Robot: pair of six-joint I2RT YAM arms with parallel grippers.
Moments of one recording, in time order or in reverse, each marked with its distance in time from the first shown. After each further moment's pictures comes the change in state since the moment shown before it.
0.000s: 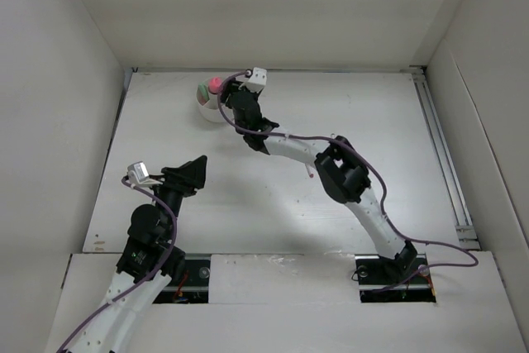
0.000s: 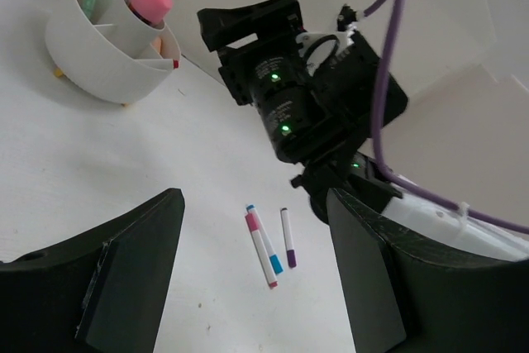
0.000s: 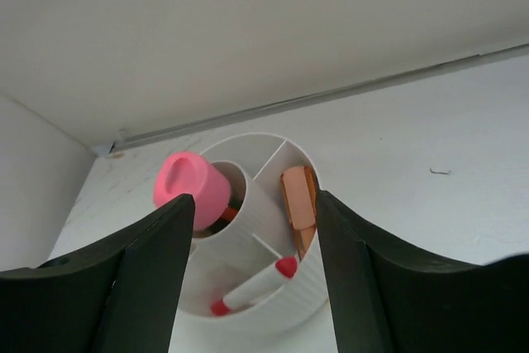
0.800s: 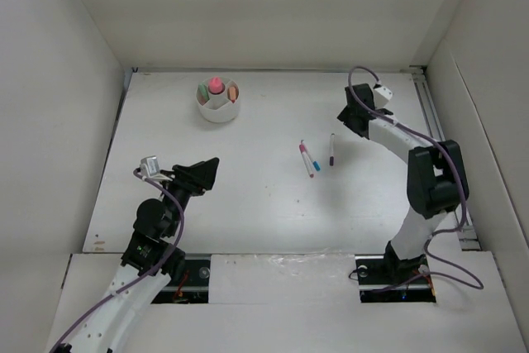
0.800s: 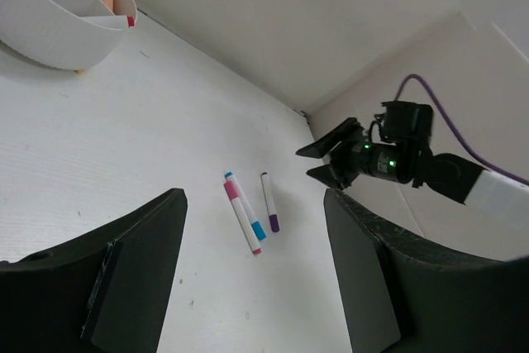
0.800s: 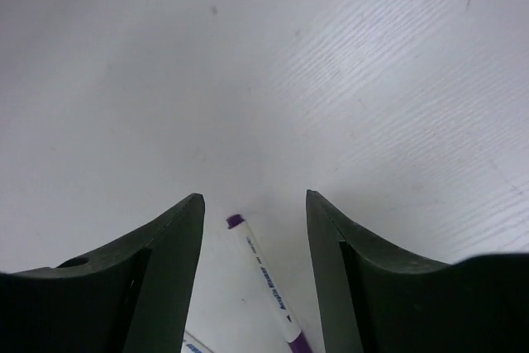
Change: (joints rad) left arm 0.000 0.091 -0.024 0.092 0.140 -0.016; right arm -0.590 -0.709 -0.805 -0.715 -0.259 0.394
